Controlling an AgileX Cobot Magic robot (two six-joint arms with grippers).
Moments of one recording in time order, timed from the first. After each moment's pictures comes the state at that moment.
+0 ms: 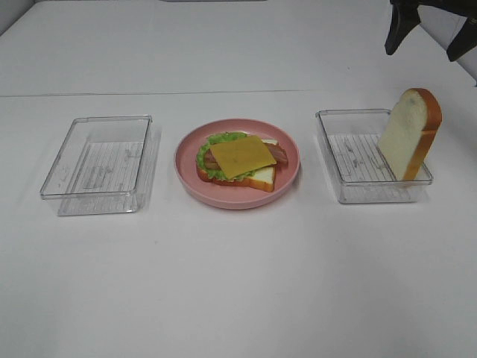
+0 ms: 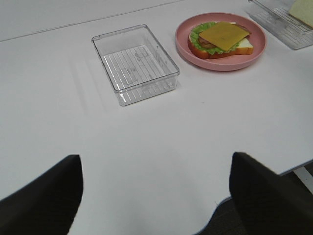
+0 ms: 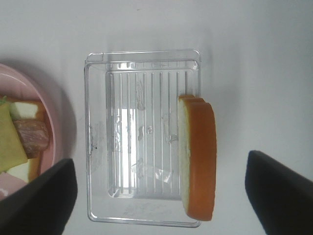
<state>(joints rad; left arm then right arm) -0.31 0.00 -0.50 -0.03 1.05 0.02 0.01 2.07 -1.98 0.10 1.22 0.01</state>
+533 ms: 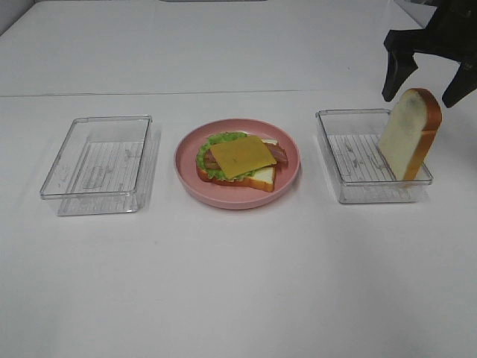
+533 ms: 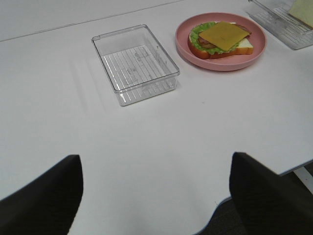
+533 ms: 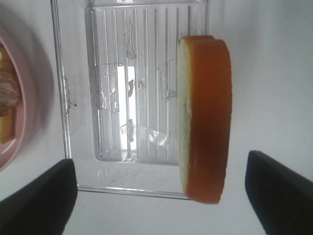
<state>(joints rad) -0.31 0.00 -0.50 -0.03 1.05 0.02 0.00 2.10 -1.83 0.12 1.22 -0.03</state>
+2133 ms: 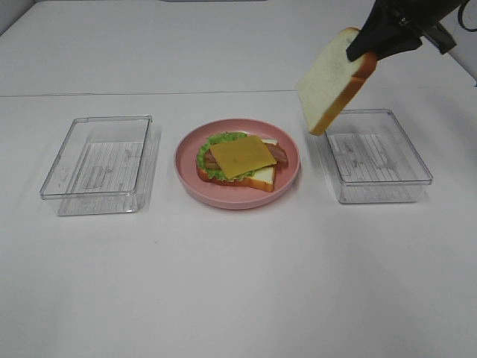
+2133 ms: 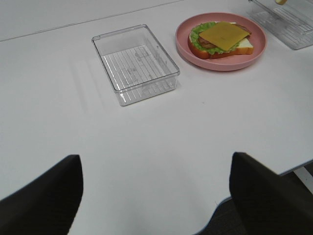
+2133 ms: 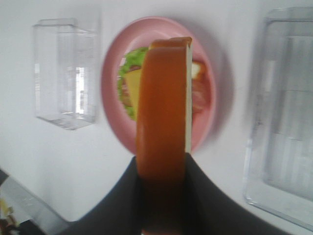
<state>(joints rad) -0.31 0.00 -0.50 -0.03 1.05 0.02 0.00 2.03 -1.79 0.67 1.21 -0.24</state>
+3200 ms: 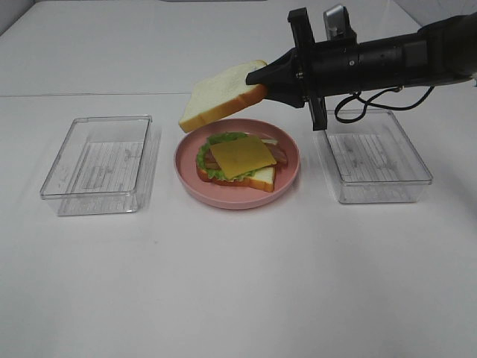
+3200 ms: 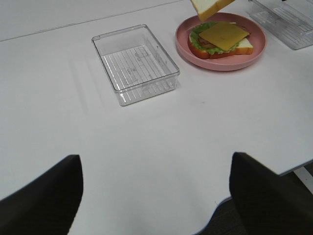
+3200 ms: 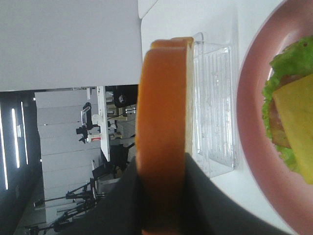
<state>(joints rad) -0.31 0.00 -0.50 -0.03 1.05 0.02 0.14 2.12 -1.34 1.54 0.94 -0.67</state>
